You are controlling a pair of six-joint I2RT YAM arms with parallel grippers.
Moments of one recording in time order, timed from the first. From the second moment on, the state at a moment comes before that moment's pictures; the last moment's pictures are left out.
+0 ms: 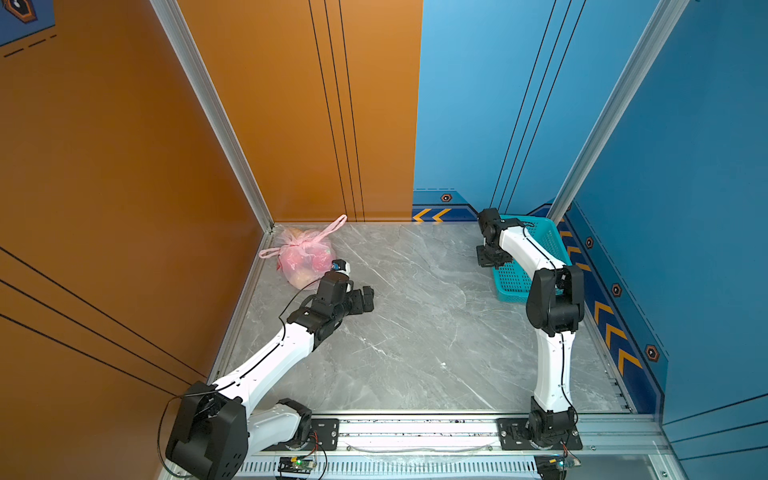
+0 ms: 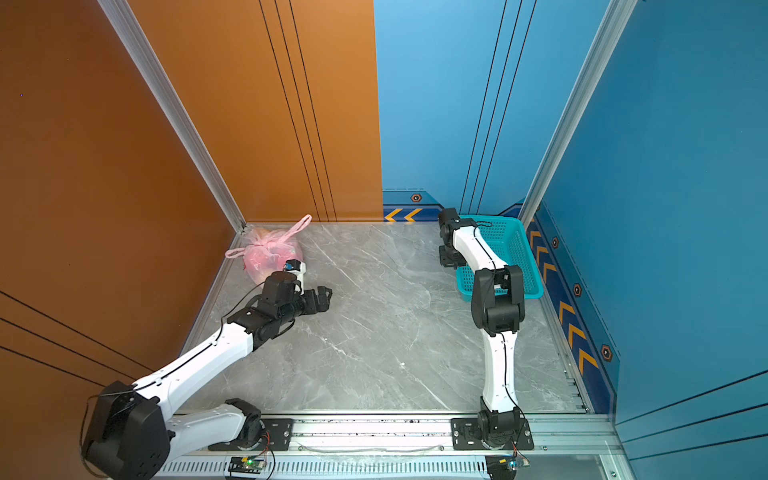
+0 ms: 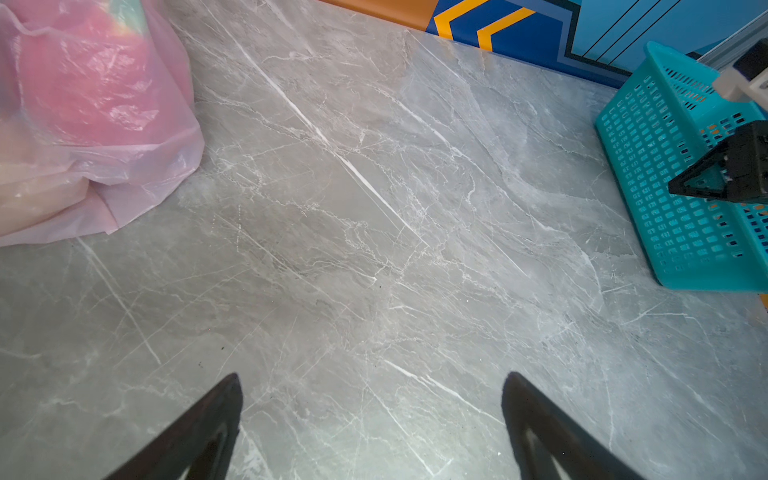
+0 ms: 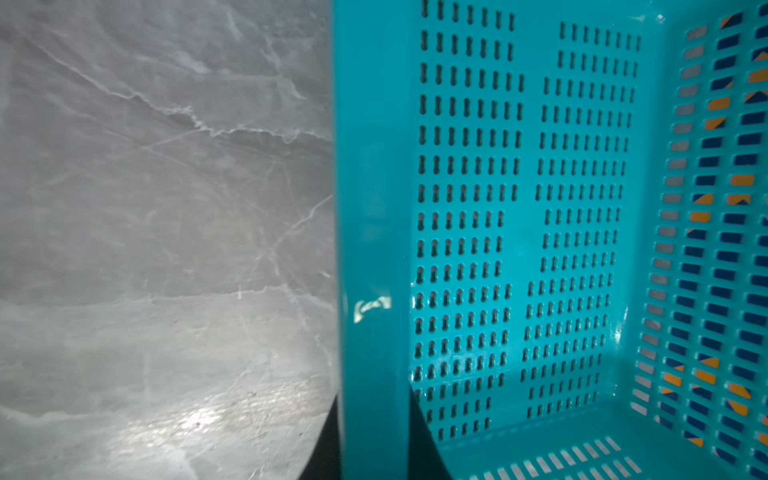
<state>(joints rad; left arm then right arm) -0.41 1.19 0.74 -0.22 -0.05 -0.45 0.15 2.22 1.95 -1.03 0.28 0.14</state>
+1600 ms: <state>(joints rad) 0.10 2.05 1.93 -0.75 -0.15 -0.40 0.36 1.72 1.76 -1.15 0.14 0.23</state>
